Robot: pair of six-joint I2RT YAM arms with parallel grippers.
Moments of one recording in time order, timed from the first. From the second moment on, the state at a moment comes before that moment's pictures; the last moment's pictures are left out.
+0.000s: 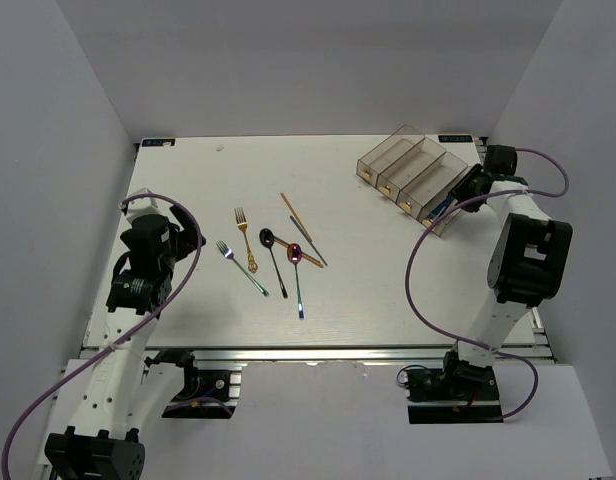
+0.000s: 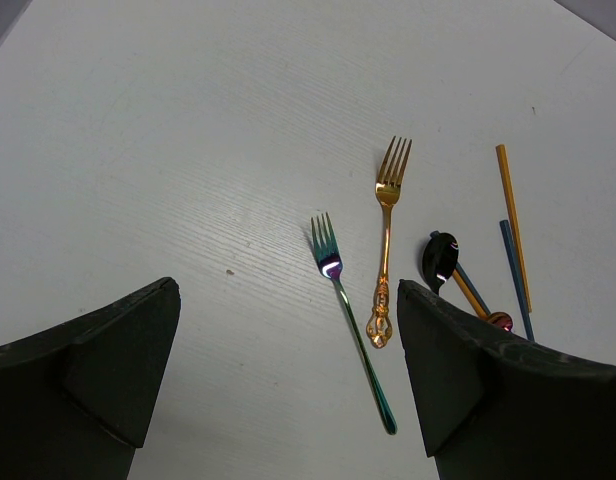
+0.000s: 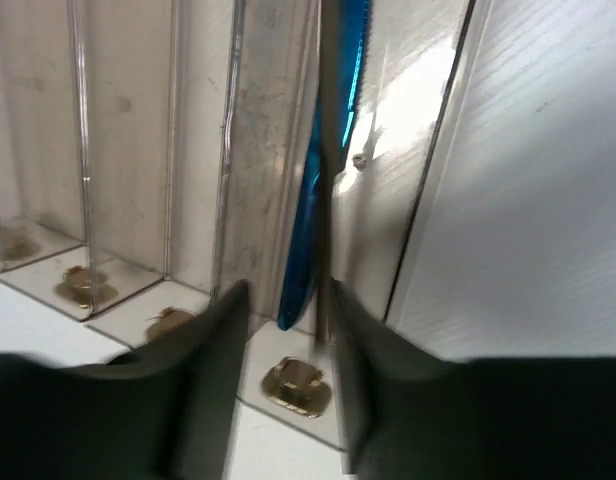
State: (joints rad) left arm -0.11 0.78 0.81 -0.52 -0.29 -0.45; right arm -0.18 1.88 1.38 -0.37 -0.11 0.55
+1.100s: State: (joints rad) left arm -0.11 0.85 0.81 -0.52 -0.33 -0.45; right arm 0.69 2.11 1.77 -0.55 0.03 0.17
